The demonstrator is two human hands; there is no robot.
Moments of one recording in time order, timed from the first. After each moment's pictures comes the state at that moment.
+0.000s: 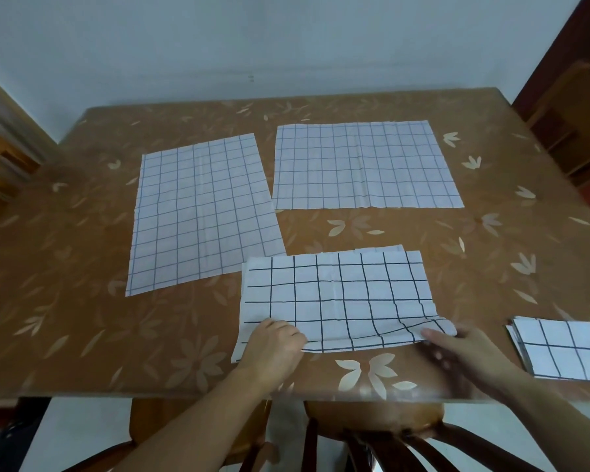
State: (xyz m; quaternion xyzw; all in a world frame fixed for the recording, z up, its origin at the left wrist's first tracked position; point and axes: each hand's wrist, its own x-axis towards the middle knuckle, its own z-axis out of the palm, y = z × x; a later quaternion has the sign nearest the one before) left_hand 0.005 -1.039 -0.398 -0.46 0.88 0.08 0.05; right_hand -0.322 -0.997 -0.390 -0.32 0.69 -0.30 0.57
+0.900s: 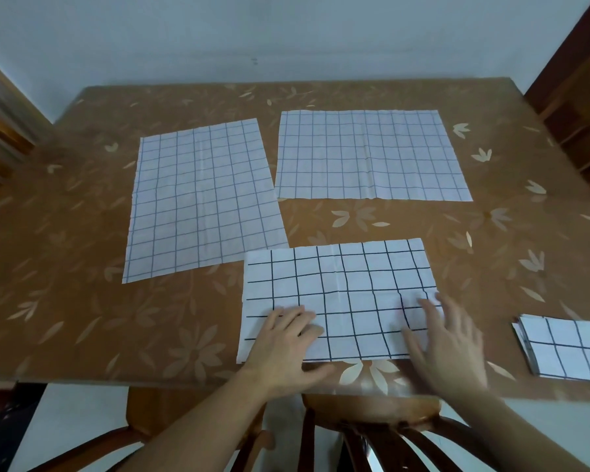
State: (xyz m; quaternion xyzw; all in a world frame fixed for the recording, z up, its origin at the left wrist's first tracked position) left_hand 0.002 -1.028 -0.421 -0.46 0.87 0.15 0.00; right_hand -0.268 -0.989 -0.402 -0.62 0.78 -0.09 0.08
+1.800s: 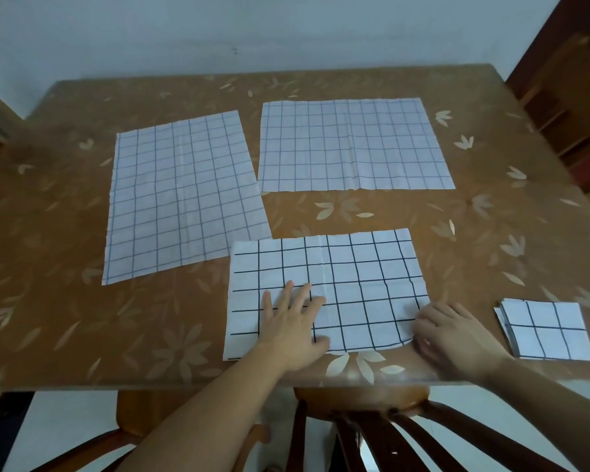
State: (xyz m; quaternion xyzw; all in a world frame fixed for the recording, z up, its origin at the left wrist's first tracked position) left_hand -0.038 -1.051 -0.433 -0.52 0.83 0.19 0.09; right_hand -0.340 -0.994 -0.408 -0.84 0.54 0.03 0.03
